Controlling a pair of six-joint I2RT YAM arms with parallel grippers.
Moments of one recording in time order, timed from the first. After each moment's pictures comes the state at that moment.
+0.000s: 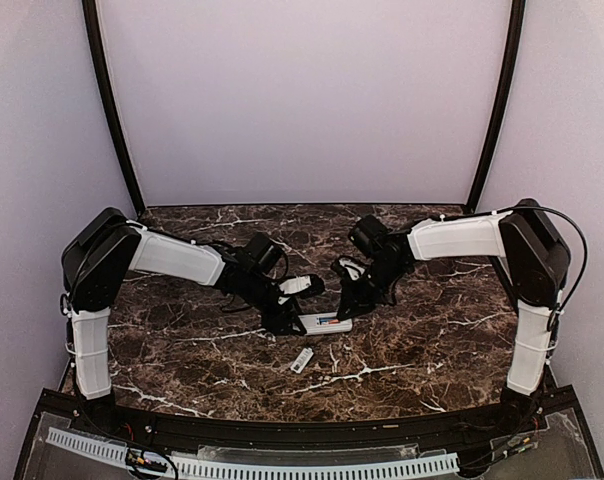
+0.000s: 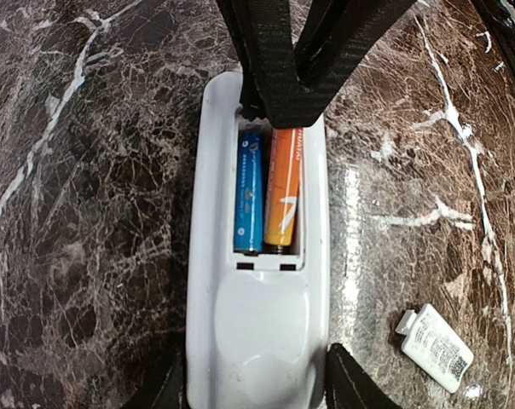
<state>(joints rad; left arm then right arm) -0.77 2.03 1.25 -0.27 0.51 0.48 0.71 1.94 1.32 -0.64 -0.47 0.35</state>
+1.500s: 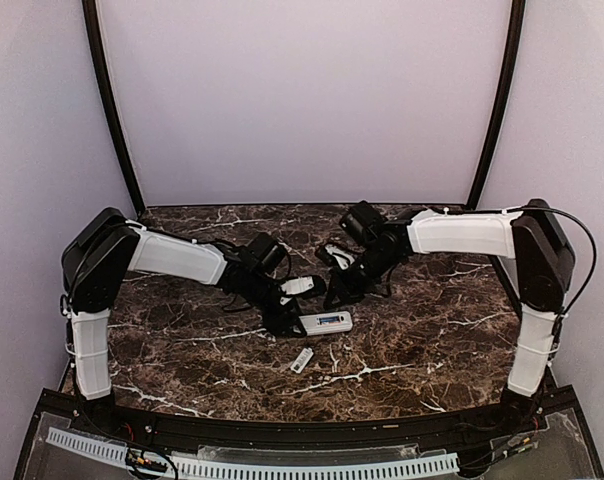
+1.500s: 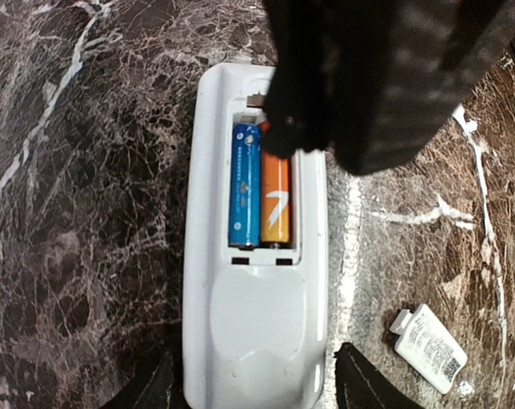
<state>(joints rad) -0.78 2.03 1.27 -0.32 0.47 0.46 0.76 1.91 1.40 -0.67 -0.49 0.28</state>
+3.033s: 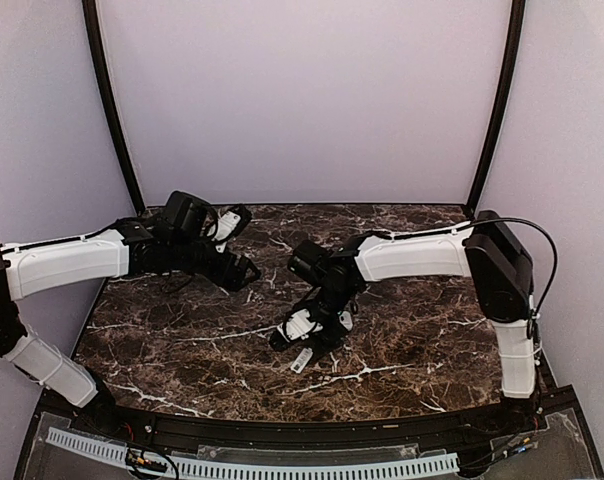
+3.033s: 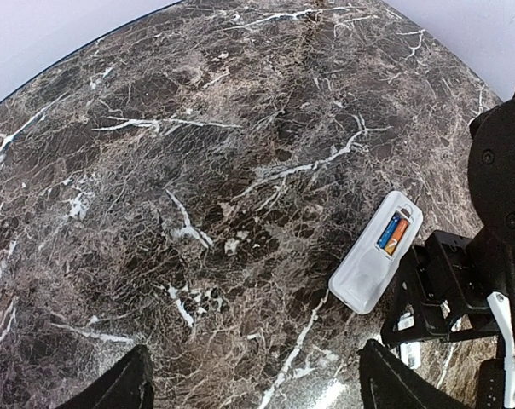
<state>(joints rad) -0.66 1.43 1.02 -0.33 0.13 -0.06 0.99 2.10 1.57 -0.80 -0.44 -1.25</state>
